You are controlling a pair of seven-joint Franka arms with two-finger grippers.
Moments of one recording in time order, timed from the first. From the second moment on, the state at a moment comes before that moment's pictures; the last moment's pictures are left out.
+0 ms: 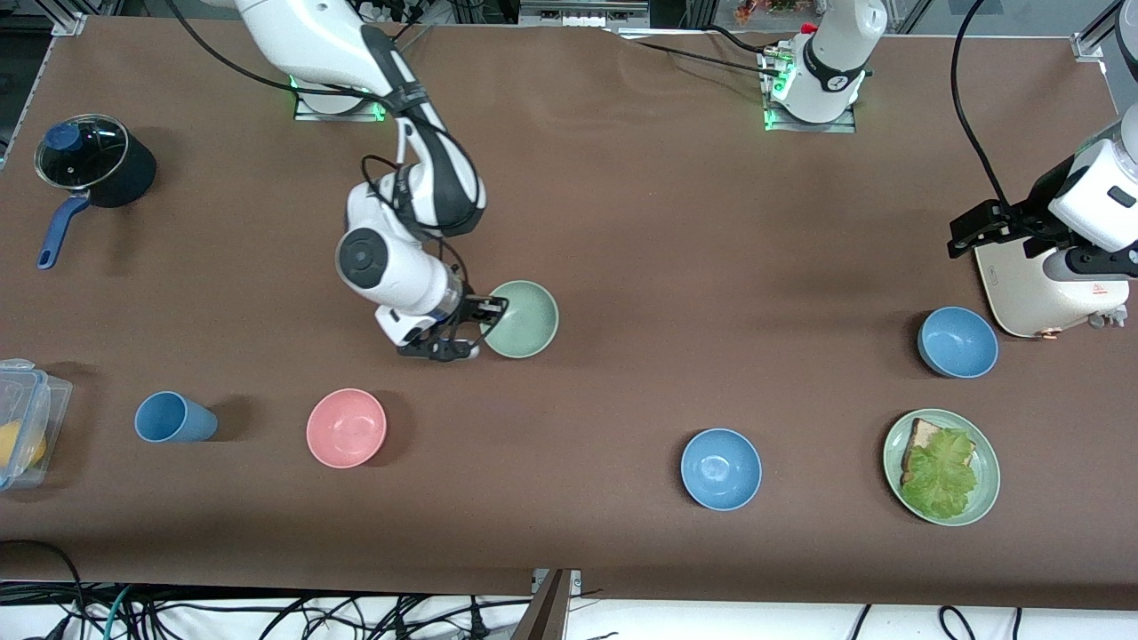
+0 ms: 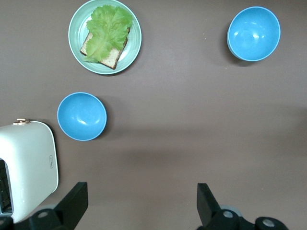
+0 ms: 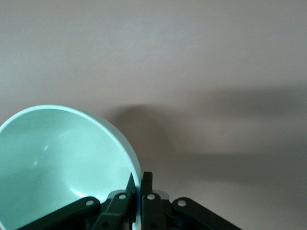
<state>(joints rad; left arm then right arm) -0.01 0.05 0.00 -1.61 0.00 1.63 -0.05 0.73 0.60 -0.20 -1.73 0.50 2.32 0.32</state>
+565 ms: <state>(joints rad) -0.01 0.05 0.00 -1.61 0.00 1.63 -0.05 0.86 0.71 -0.20 -1.60 0.40 2.34 0.55</state>
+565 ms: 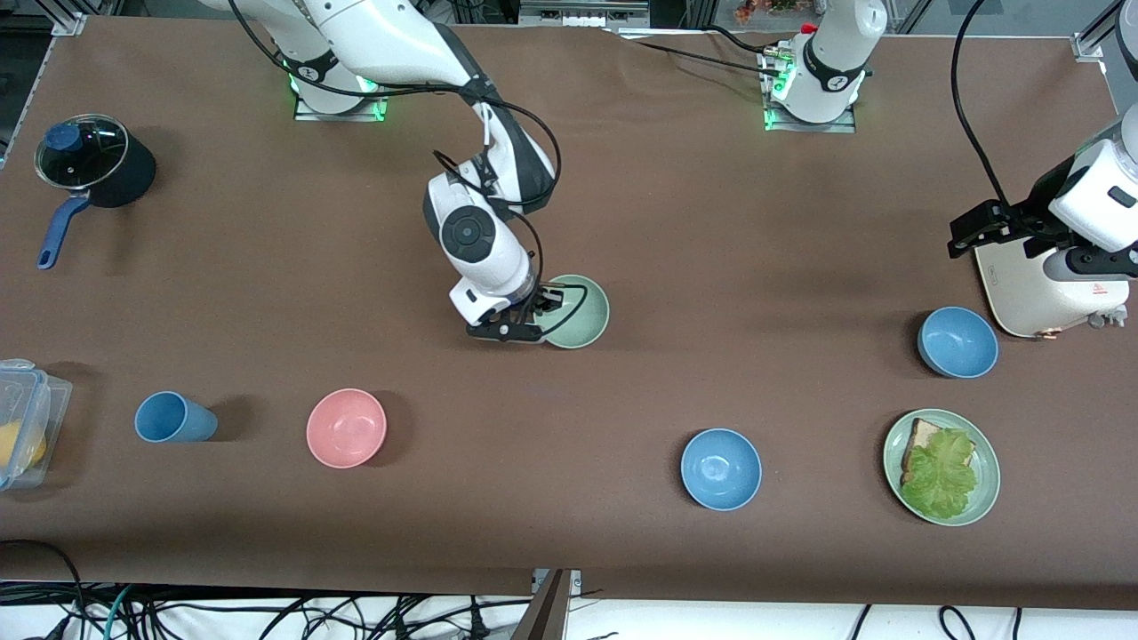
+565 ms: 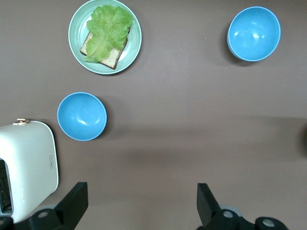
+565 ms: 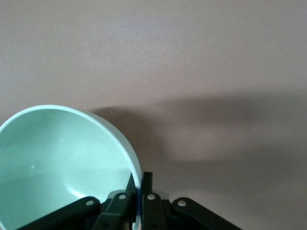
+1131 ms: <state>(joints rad) -0.01 0.05 0.00 -1.61 0.00 1.63 -0.05 0.91 0.75 -0.20 -1.59 0.40 2.40 0.64</state>
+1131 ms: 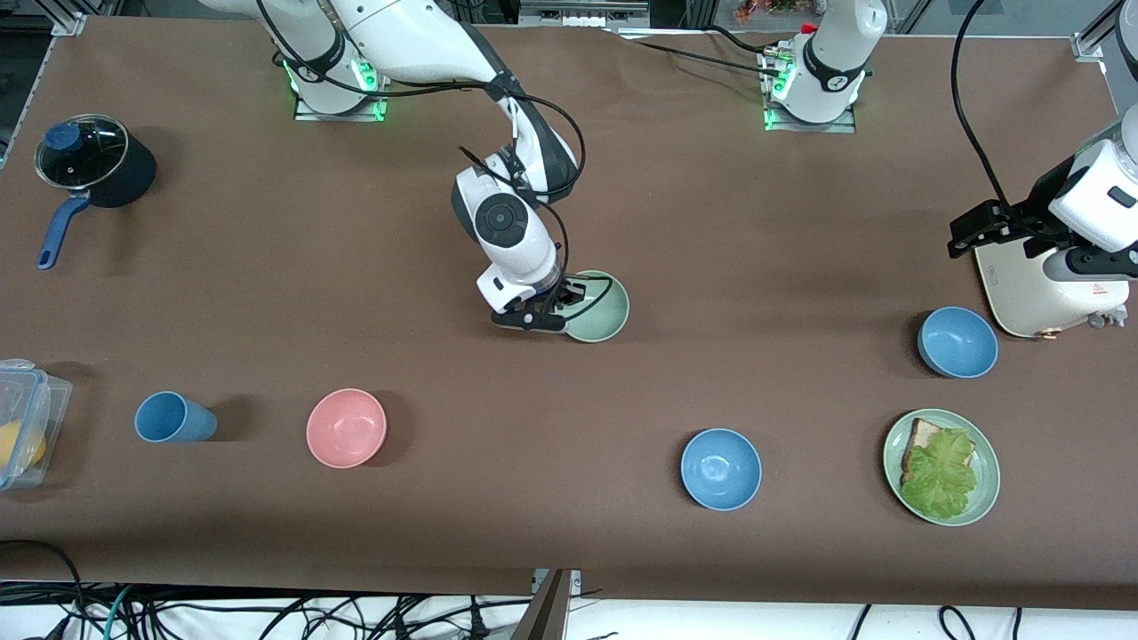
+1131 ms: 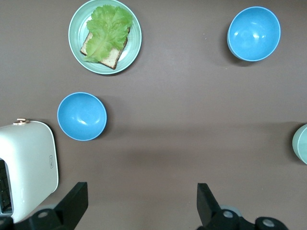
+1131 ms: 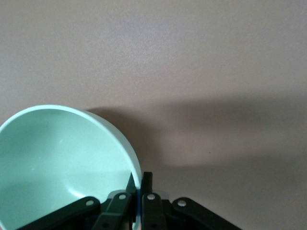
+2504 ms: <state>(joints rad) -0.01 0.06 0.00 -1.61 0.00 1.62 -0.05 0.87 0.61 -0.77 -1.36 0.33 1.79 -0.01</state>
